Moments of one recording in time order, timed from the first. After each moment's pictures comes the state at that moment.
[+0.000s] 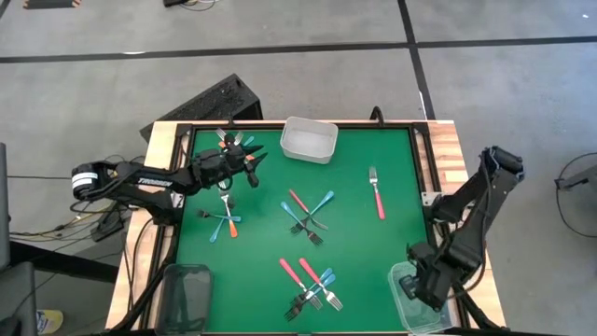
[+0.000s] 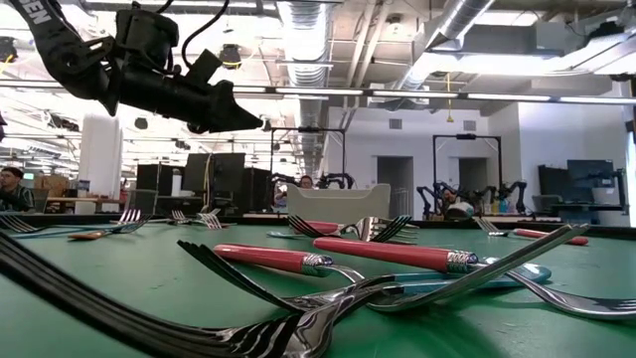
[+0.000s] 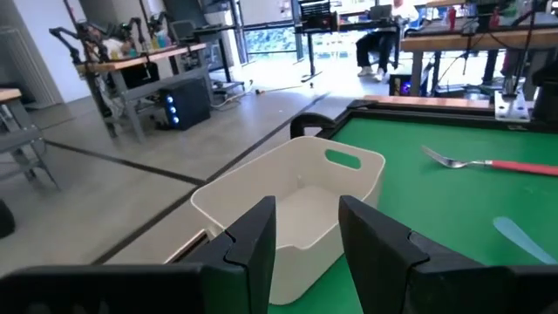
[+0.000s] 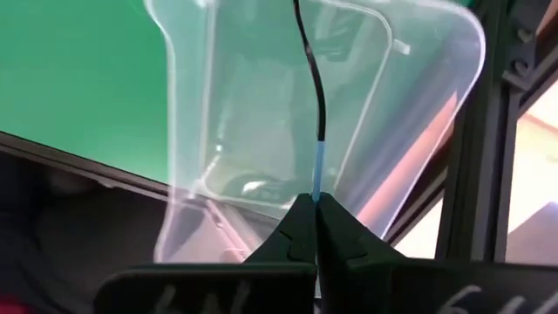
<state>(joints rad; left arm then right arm) 0.40 1.26 0.33 0.83 -0.19 0.10 0.99 1.39 1.11 -1.13 -0.21 2.17</state>
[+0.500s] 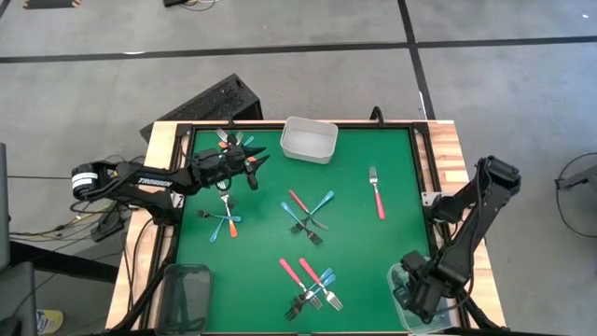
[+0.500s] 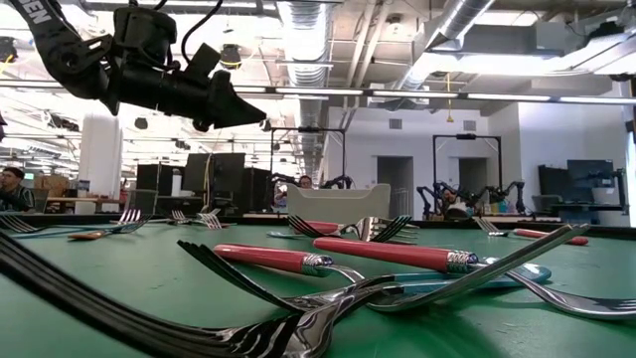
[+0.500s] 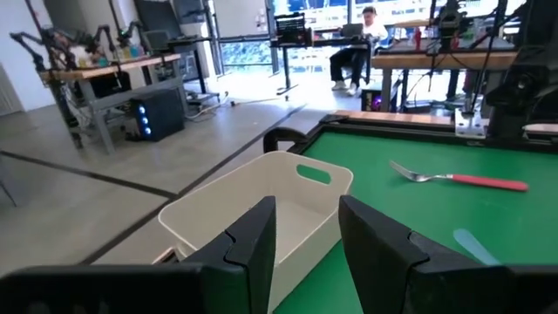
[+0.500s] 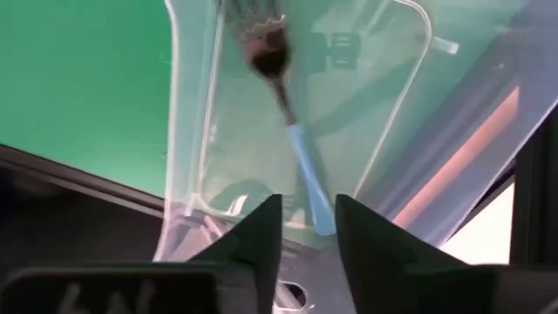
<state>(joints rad) 0.40 1.26 0.33 0.86 -0.11 0.07 0.98 1.50 1.11 -1.04 -0.21 2.11</state>
